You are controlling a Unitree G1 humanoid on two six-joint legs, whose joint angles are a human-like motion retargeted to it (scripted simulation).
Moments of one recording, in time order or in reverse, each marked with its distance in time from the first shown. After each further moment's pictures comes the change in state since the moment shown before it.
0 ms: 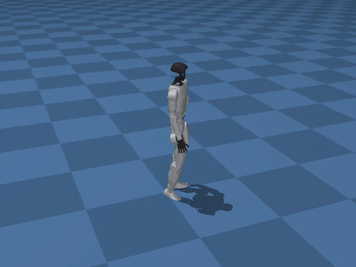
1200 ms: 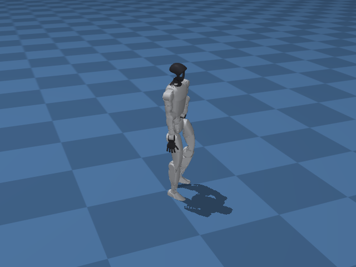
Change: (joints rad) left arm 0.045 0.003 0.061 -0.108 0.035 0.035 0.131; right arm -0.118 0.015 0.125 0.240 0.274 0.175 -0.133; waist 0.001 -0.072 0.063; left_leg -0.178 0.144 0.223 0.438 0.186 -0.097; right_leg -0.038 -0.032 0.189 -0.148 0.136 -0.016
